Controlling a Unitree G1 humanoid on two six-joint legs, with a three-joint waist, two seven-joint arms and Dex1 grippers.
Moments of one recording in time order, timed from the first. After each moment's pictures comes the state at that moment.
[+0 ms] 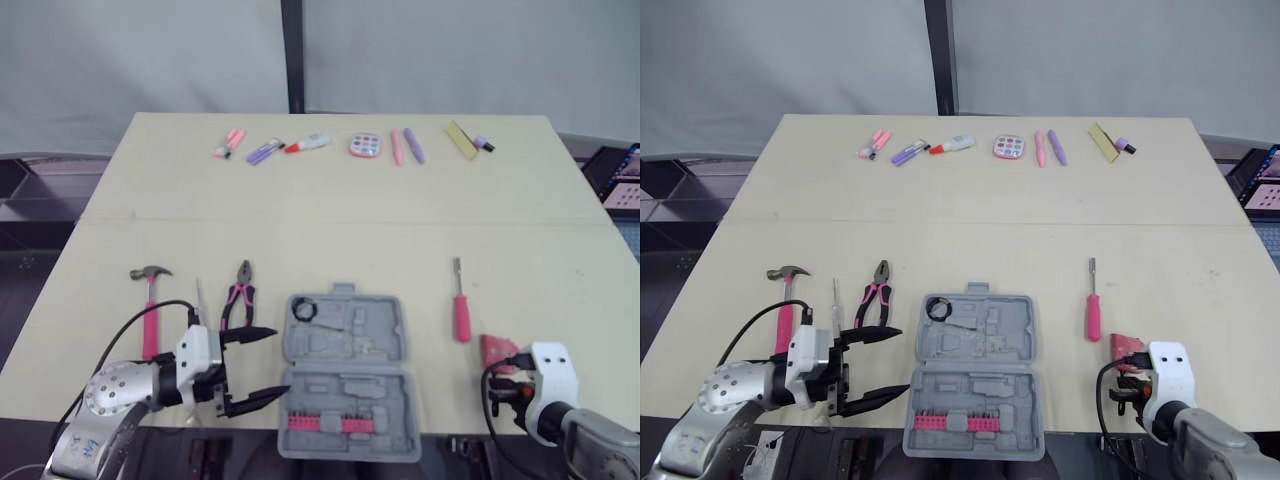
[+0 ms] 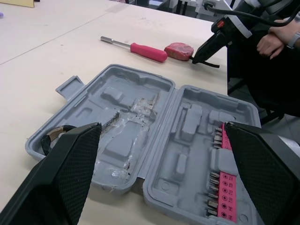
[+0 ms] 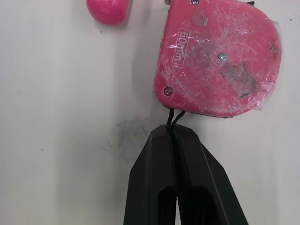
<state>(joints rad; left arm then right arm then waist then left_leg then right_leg) 0.21 0.64 0.04 -0.38 -0.46 0.09 -1.01 0.37 -0.45 -0.44 -0.65 0.44 1.18 0.31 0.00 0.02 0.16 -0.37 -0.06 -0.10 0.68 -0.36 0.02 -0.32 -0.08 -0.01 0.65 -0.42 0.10</state>
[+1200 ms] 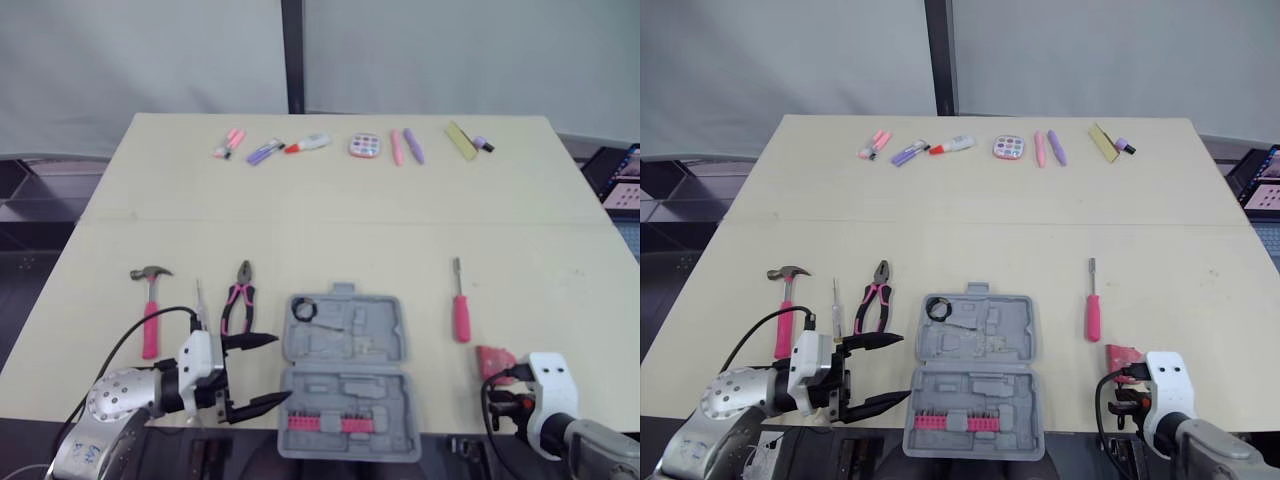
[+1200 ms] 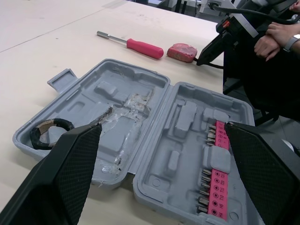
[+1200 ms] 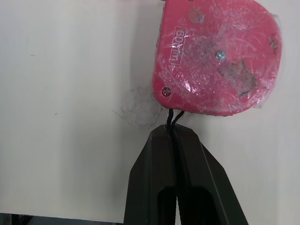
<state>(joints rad) 0.23 0.64 0.03 -0.38 -0.46 0.09 -1.00 0.41 -0.47 -0.43 -0.69 0.49 1.21 0.31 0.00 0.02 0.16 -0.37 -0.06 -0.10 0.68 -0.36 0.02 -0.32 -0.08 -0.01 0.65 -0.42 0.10</state>
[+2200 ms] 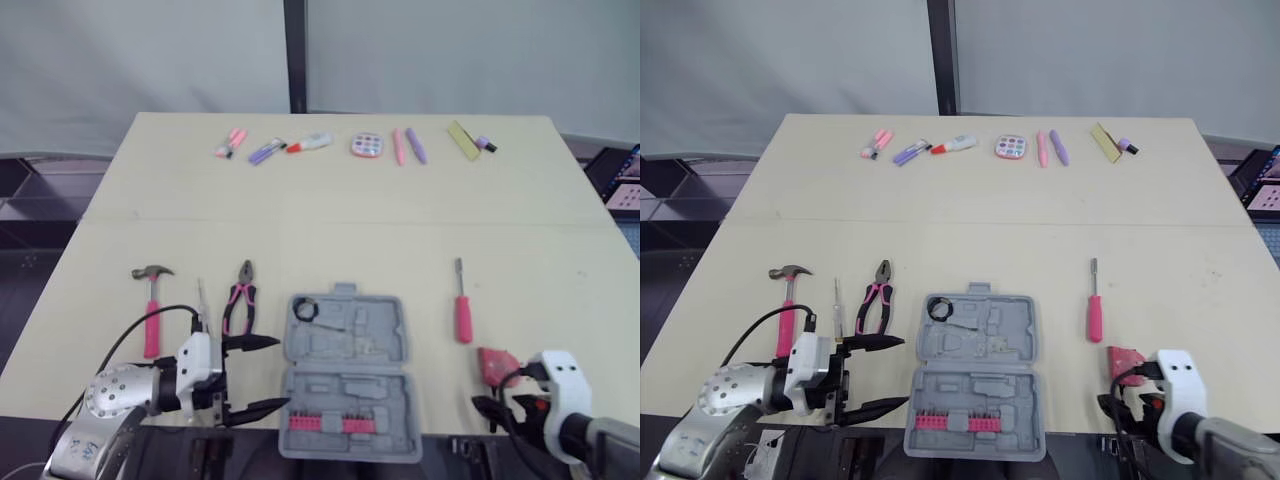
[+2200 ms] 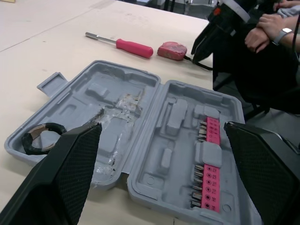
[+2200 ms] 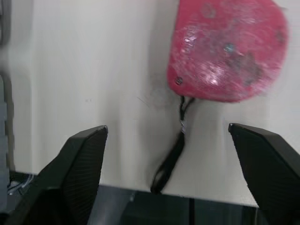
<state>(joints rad) 0.21 0.68 0.03 -0.38 -0.46 0.07 -1.08 0.44 -0.65 -0.62 -0.71 0.69 1.42 0.47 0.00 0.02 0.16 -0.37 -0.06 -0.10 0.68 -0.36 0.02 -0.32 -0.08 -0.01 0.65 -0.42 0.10</state>
